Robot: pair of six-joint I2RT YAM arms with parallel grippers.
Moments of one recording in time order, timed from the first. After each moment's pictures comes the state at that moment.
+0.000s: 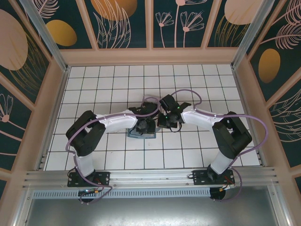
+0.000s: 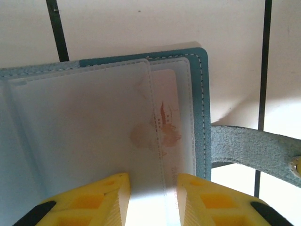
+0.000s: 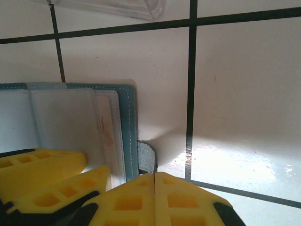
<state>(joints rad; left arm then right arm) -0.87 1.86 1.17 -0.58 0.01 -0.81 0.70 1.67 1.02 -0.52 -0.19 0.72</state>
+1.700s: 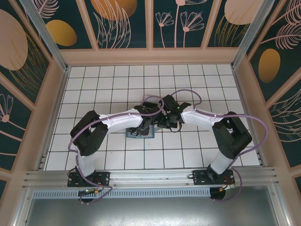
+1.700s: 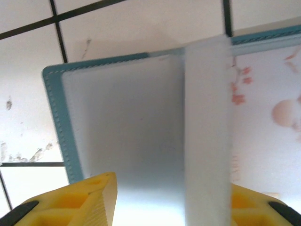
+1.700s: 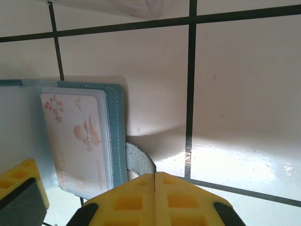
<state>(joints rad) -0.92 1.89 1.27 -0.97 -0.35 -0.77 0.71 1.67 1.02 -0.52 -0.18 0.72</state>
